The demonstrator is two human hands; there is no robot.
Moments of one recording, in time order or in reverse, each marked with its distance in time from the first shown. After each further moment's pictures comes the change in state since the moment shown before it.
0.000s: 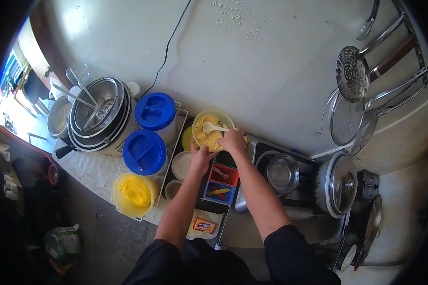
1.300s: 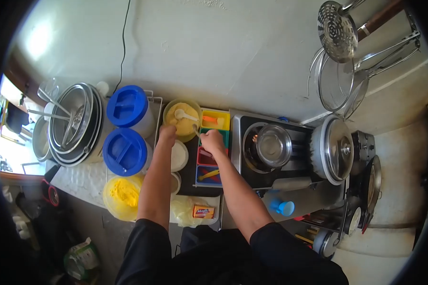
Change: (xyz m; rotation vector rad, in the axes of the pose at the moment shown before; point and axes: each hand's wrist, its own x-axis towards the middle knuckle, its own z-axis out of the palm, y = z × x) left_hand 0.143 -0.001 -0.107 0.729 0.219 -0.229; right_hand -0.032 0.033 0.086 0.598 0.056 0.218
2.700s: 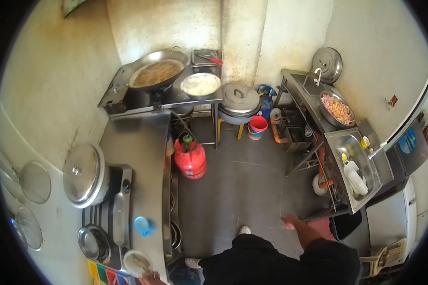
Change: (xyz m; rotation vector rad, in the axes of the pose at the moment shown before) left_hand -0.580 -0.242 0.151 0.122 -0.555 0.311; right_hand -0.935 0.691 0.004 0.930 0.285 1.489
